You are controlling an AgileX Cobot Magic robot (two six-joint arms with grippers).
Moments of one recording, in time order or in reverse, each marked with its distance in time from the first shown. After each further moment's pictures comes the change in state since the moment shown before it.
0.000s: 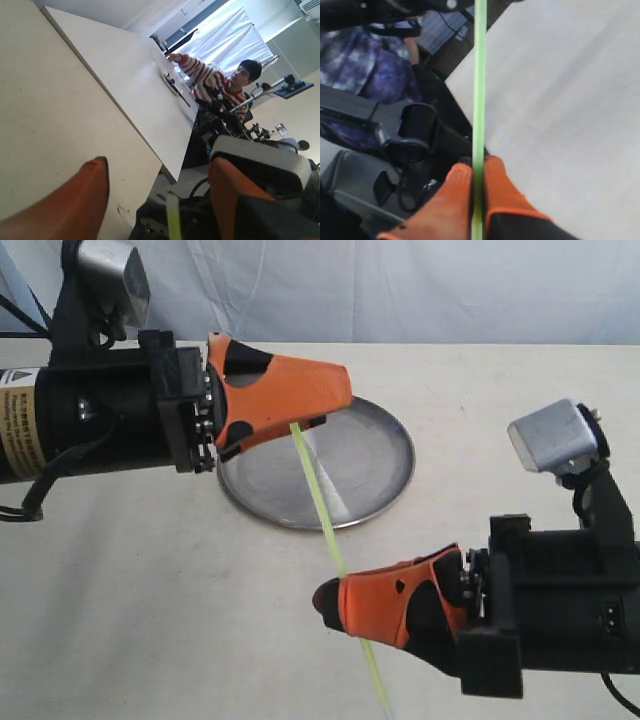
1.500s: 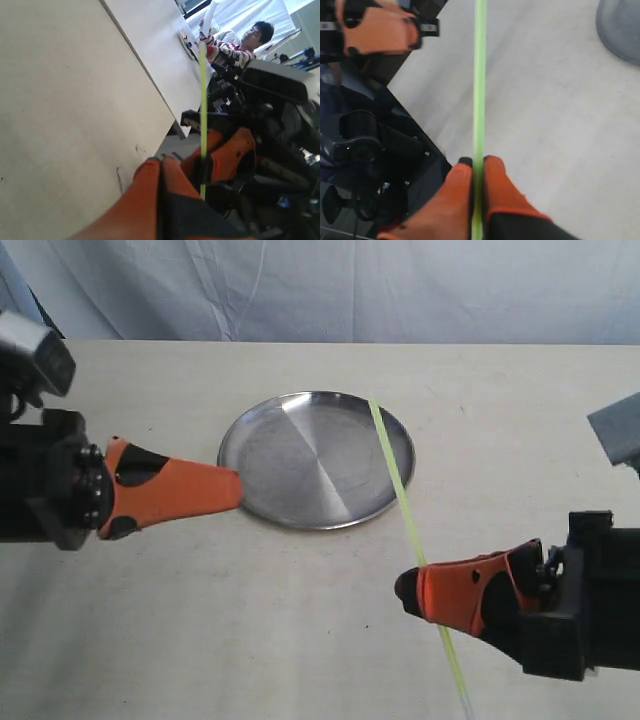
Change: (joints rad) left arm 0.292 -0.102 0.147 0.320 -0.228 -0.163; right arm -0.143 -0.178 -0.015 -0.422 -0.046 0.424
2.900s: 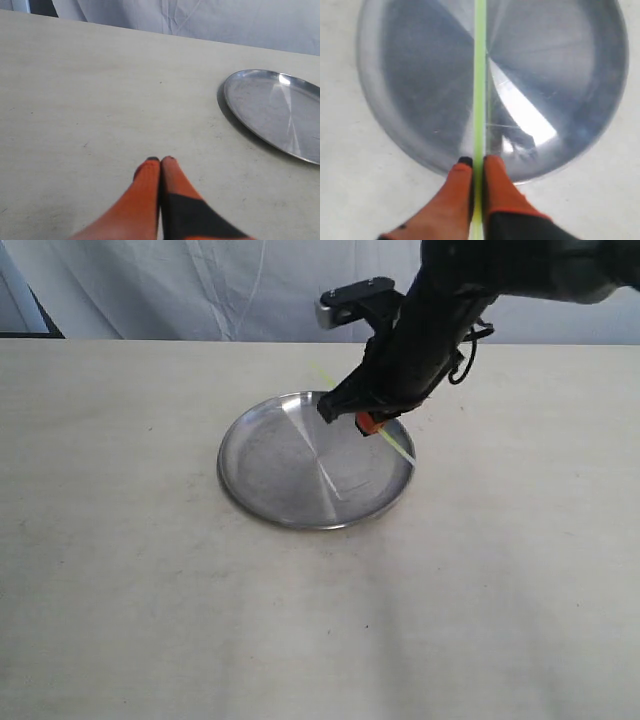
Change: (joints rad) left arm 0.000 -1.011 0.501 -1.286 1.445 1.527; right arm 0.000 1.100 -1.067 -1.101 0.160 0.546
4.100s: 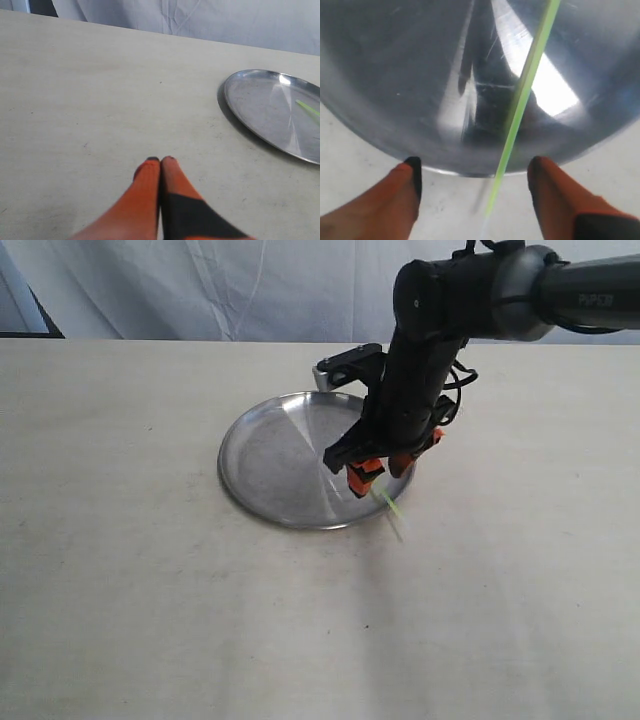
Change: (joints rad) left arm 0.000 0.000 0.000 0.000 0.000 0.000; right arm 0.000 0.188 -0.050 -0.052 0.107 0.007
